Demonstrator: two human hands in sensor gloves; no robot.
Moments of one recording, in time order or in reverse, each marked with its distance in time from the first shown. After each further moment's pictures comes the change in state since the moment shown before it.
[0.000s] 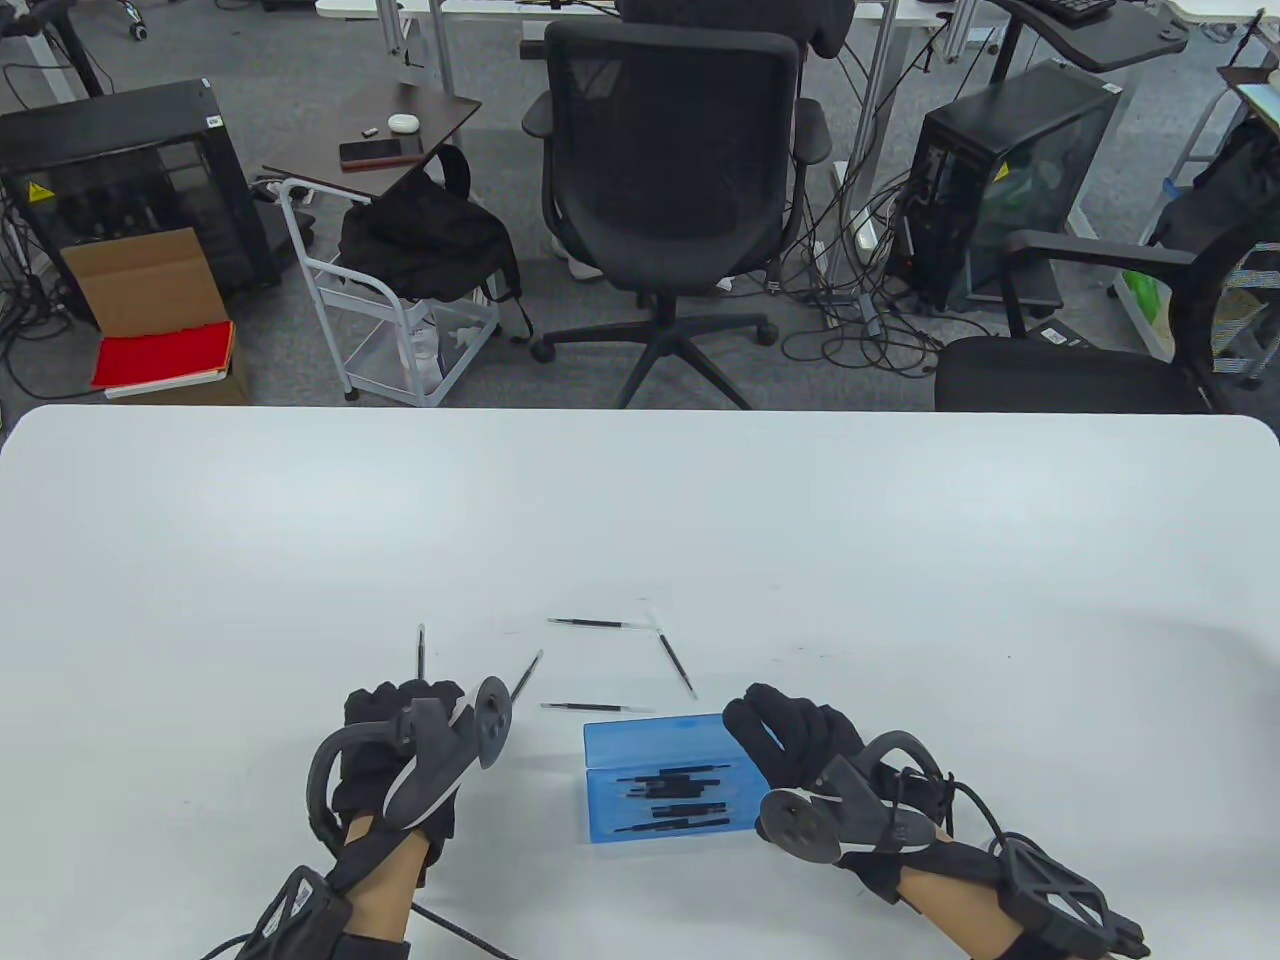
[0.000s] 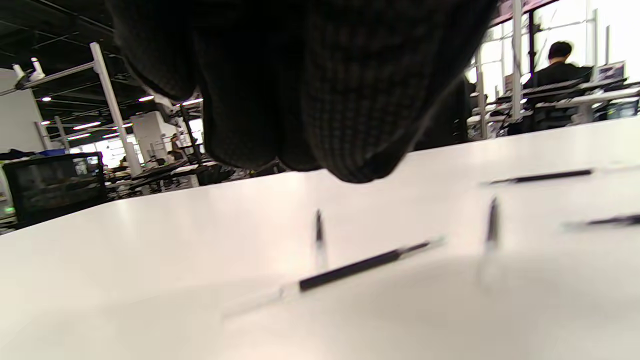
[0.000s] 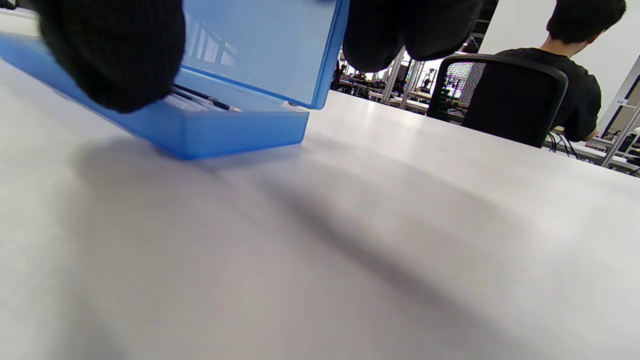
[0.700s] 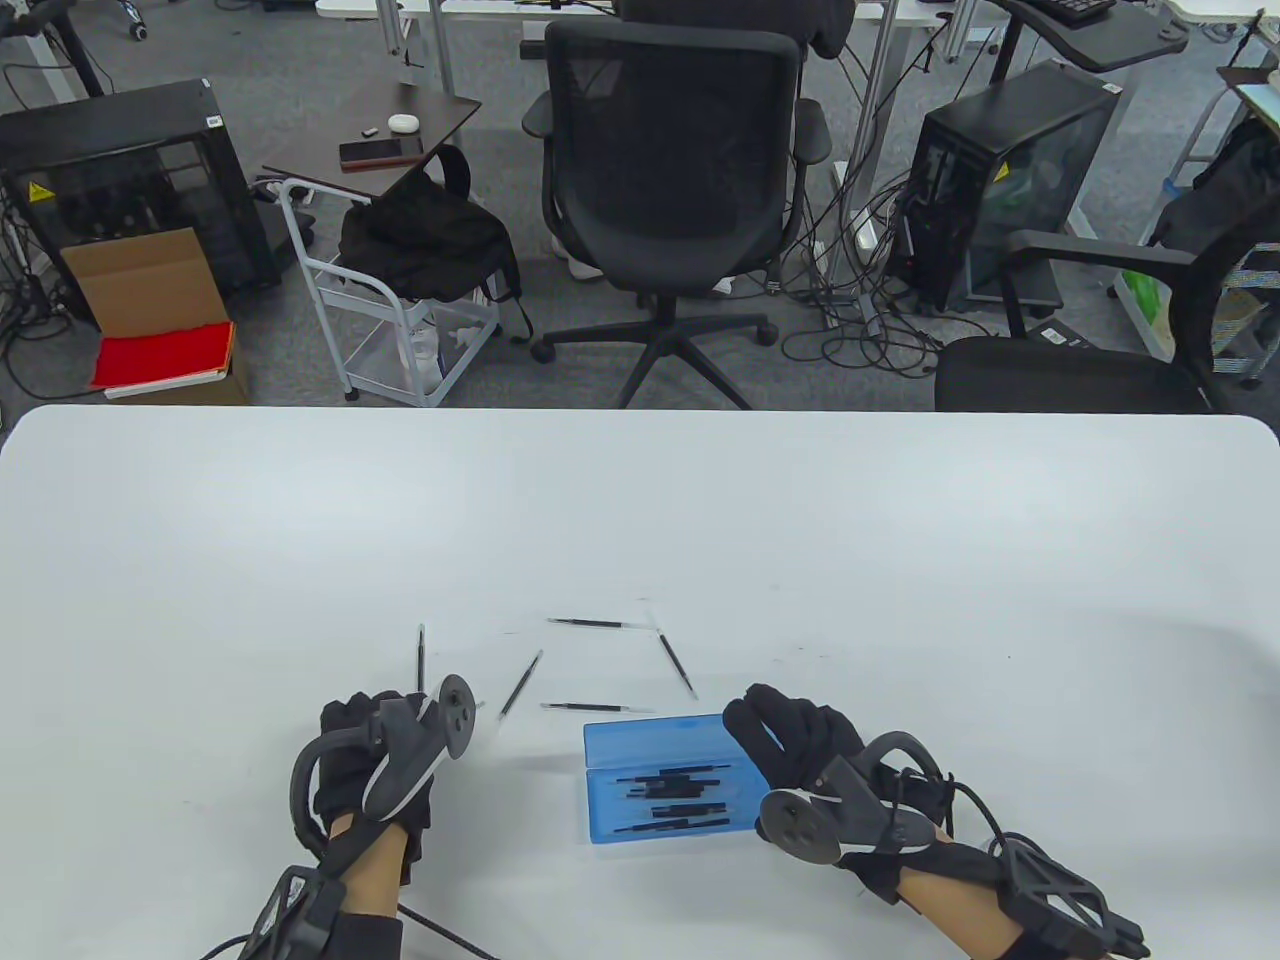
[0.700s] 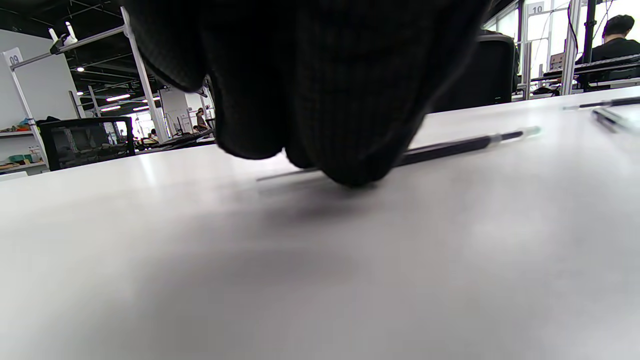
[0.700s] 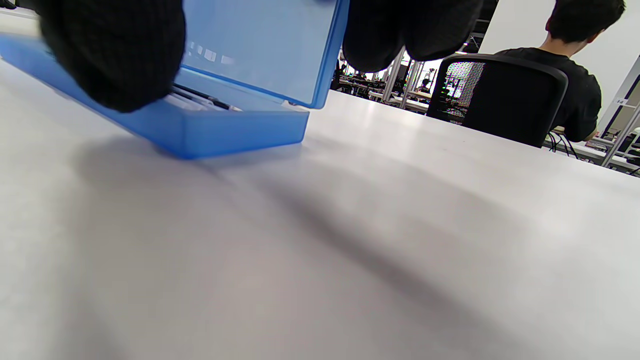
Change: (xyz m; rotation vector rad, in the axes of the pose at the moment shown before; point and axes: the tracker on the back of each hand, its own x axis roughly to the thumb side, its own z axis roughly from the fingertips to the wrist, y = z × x) left_hand -0.015 -0.044 -0.014 -0.057 0.051 0.042; right_hand 0.000 0.000 0.000 0.001 0.000 0.000
